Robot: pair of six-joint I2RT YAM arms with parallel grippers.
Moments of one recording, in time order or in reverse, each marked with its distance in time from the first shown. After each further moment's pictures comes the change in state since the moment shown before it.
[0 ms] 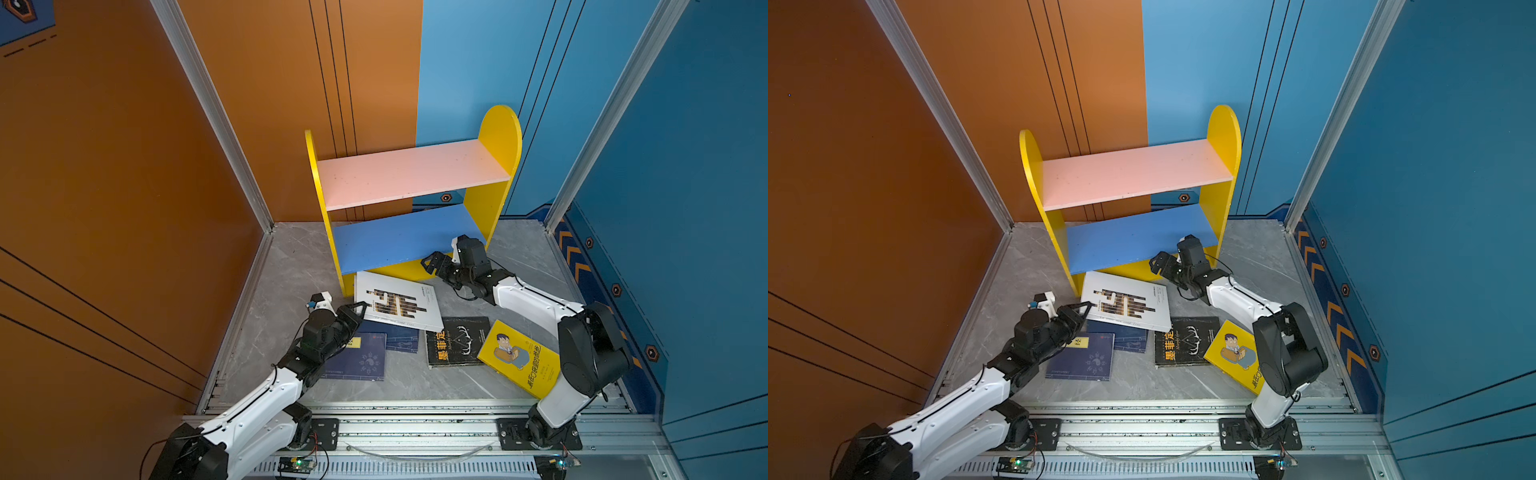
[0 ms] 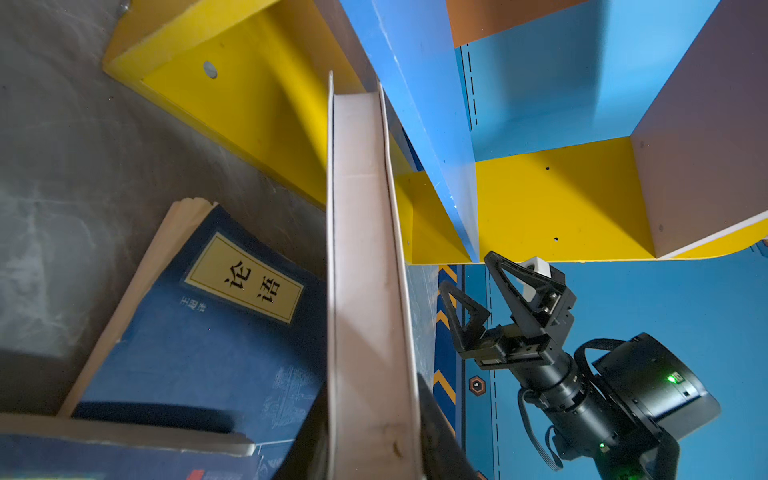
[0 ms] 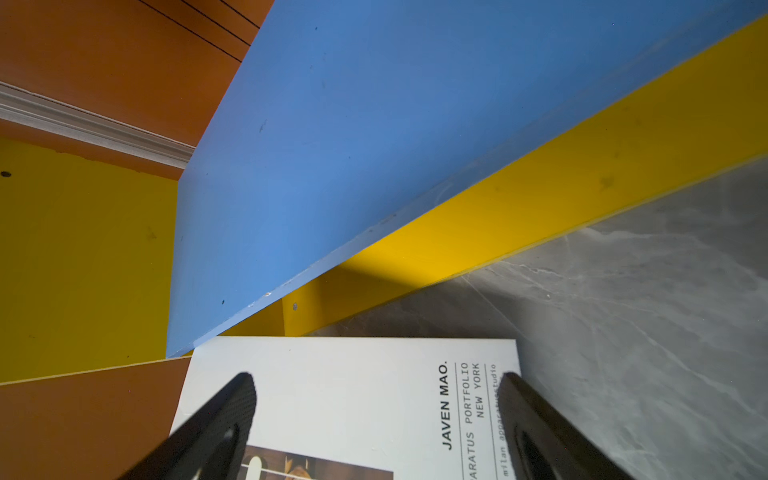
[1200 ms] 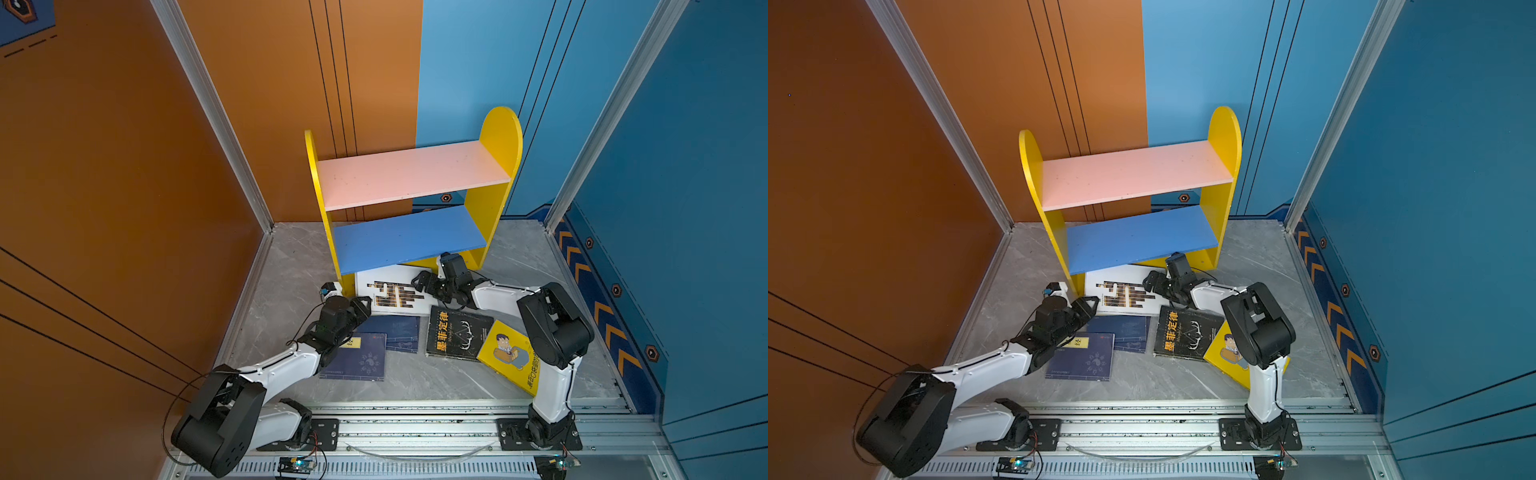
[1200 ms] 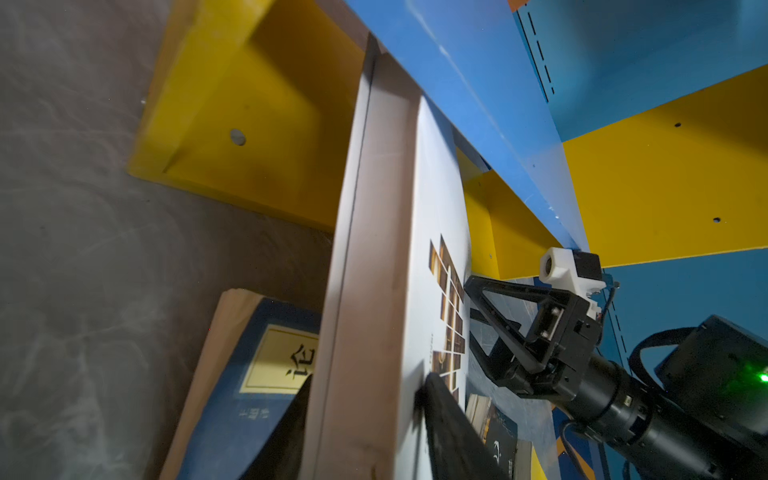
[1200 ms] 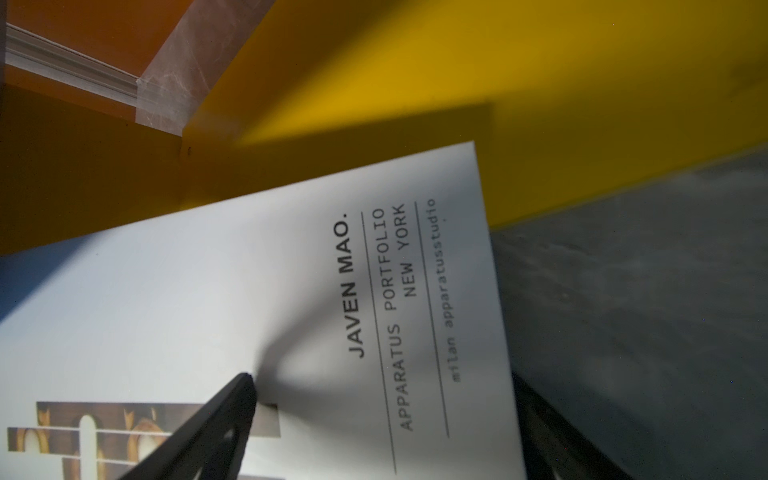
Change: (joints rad) left arm 0.016 0.338 0.089 0.113 -0.079 0.275; right arm 0.052 0.260 -0.009 0.141 -0.032 -0.077
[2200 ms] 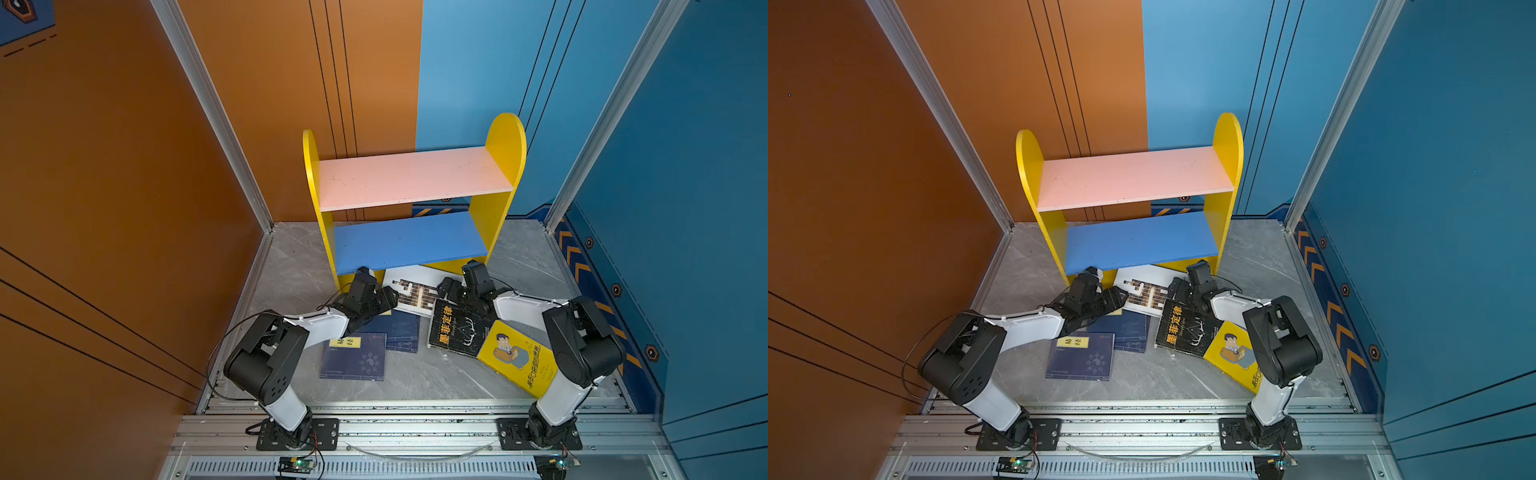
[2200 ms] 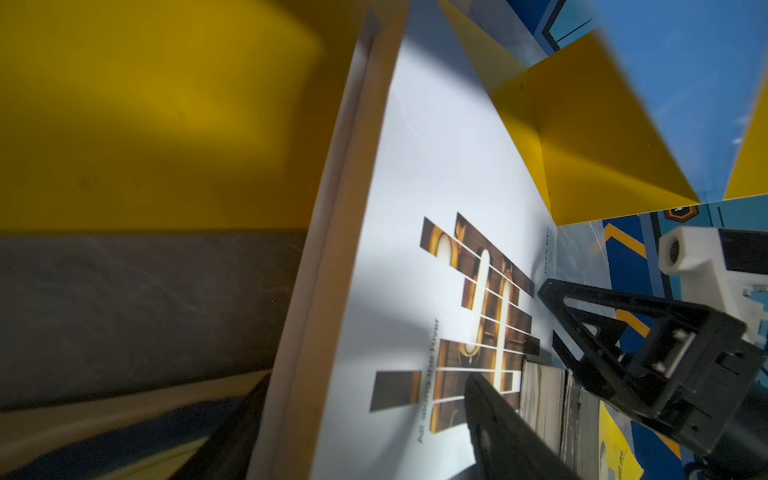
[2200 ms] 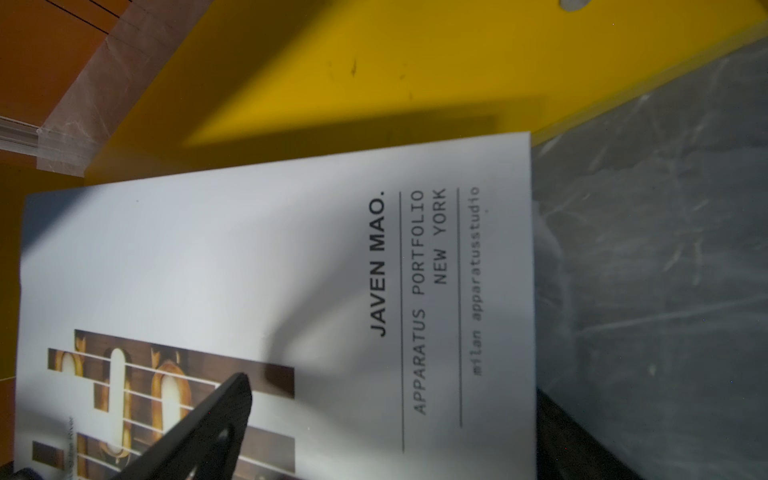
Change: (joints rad) left arm -0.064 0.407 0.356 -0.151 0.145 0.198; right arm -0.102 -0.192 -0.219 -0.056 0.138 -0.033
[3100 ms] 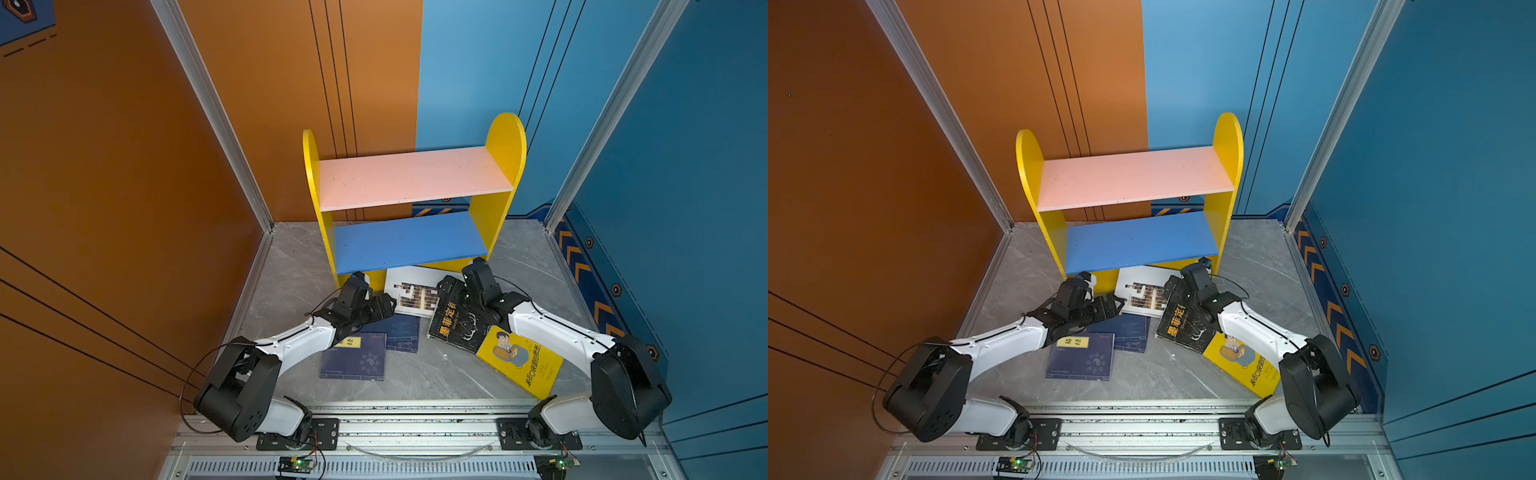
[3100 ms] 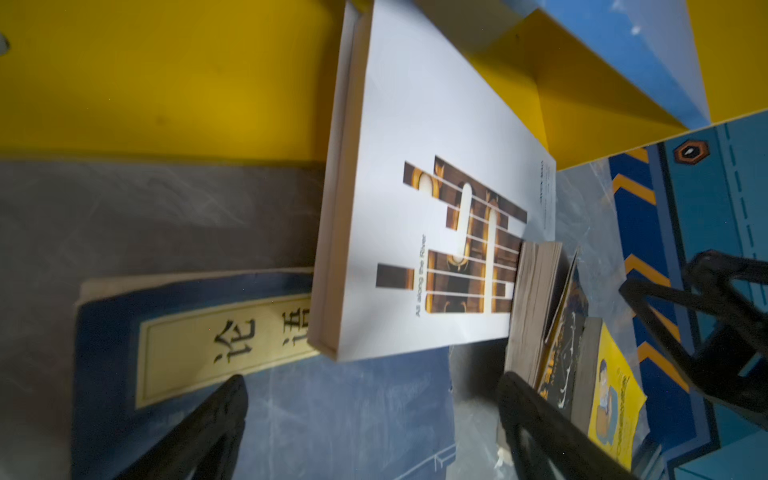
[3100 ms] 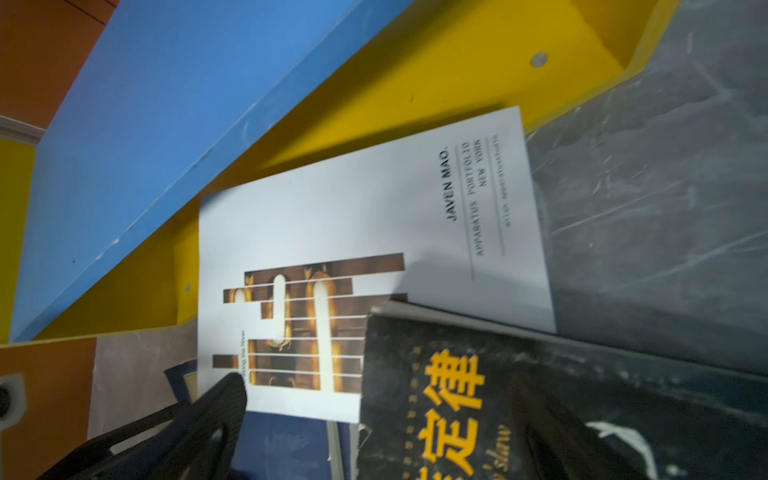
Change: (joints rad) left arm 0.008 -0.198 -0.069 -0.174 0.025 0.080; right arm 0.109 -0.304 -0.023 -0.213 0.156 0.092
